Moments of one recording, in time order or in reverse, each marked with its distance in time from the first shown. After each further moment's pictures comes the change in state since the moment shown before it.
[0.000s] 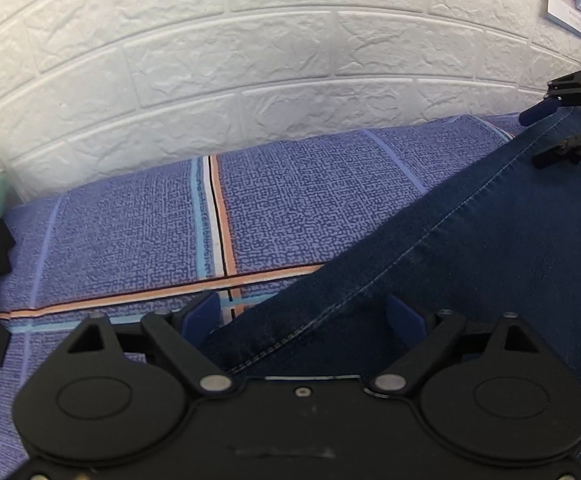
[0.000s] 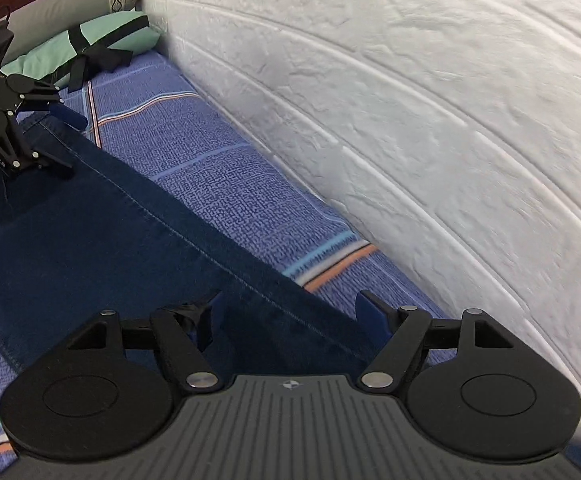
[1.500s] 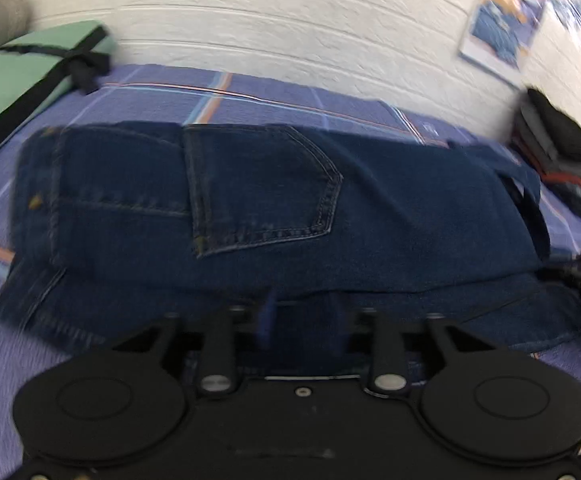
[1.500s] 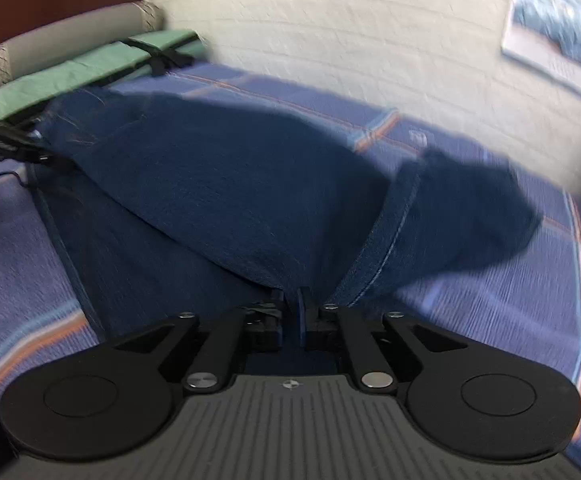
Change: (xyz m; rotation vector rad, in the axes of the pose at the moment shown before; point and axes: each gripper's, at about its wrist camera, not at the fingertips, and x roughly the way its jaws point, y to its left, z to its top) left arm -0.203 -0.117 -0.239 -0.340 -0.164 -0.045; right arm -0.155 0.232 -0.209 0.210 -0.165 -0.199
